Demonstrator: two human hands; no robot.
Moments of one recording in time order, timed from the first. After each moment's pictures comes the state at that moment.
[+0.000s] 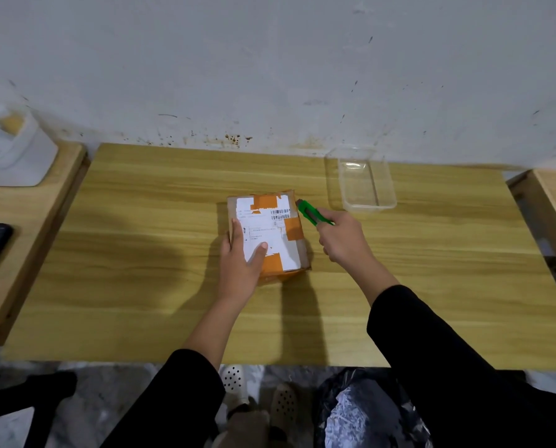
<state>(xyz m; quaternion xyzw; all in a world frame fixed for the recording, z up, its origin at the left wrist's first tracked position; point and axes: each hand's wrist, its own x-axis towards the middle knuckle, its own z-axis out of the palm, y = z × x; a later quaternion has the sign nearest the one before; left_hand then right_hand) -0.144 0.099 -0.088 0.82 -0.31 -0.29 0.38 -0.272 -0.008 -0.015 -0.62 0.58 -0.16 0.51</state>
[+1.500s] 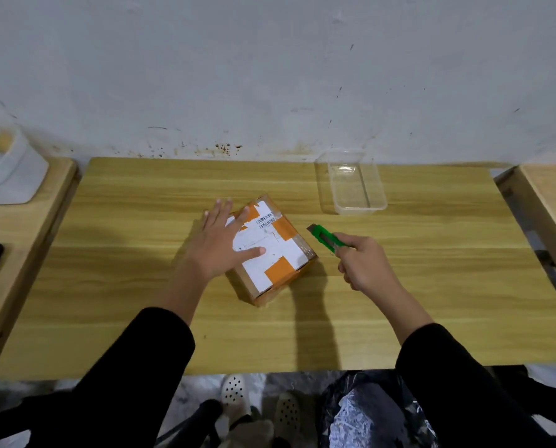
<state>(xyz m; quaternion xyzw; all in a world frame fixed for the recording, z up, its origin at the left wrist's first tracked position) -0.085 0.070 -0.064 0.79 -0.57 -0.20 0.06 -0.321 0.007 -0.013 -0.59 0.60 -0.17 0.51</state>
